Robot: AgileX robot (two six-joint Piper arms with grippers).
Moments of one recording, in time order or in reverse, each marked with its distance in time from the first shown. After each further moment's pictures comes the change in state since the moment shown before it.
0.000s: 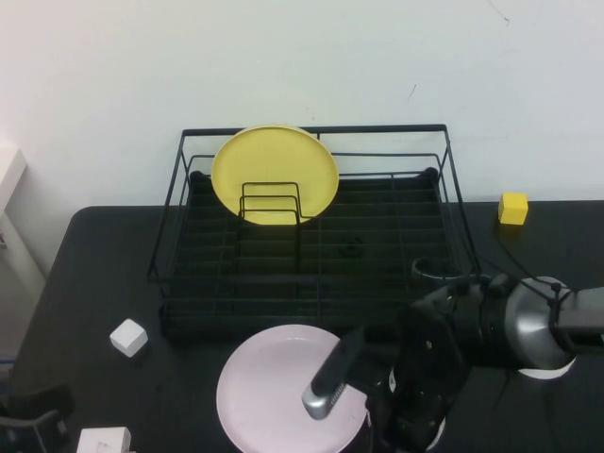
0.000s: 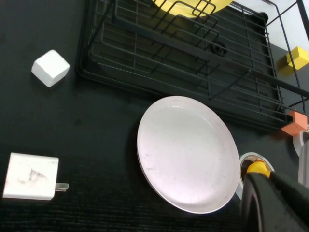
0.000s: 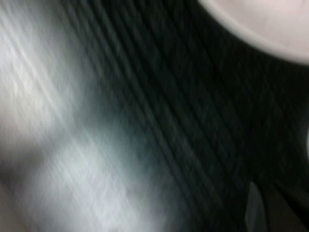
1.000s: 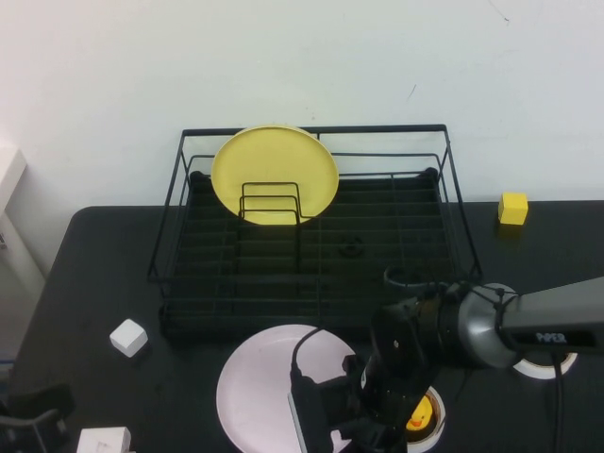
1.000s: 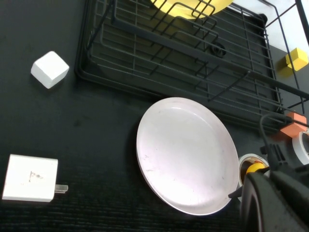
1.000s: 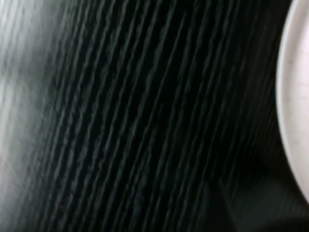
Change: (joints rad) right arm 0.004 0.146 -0.100 0.122 -0.092 -0.888; left arm 0.000 0.000 0.000 -0.004 -0.002 0.002
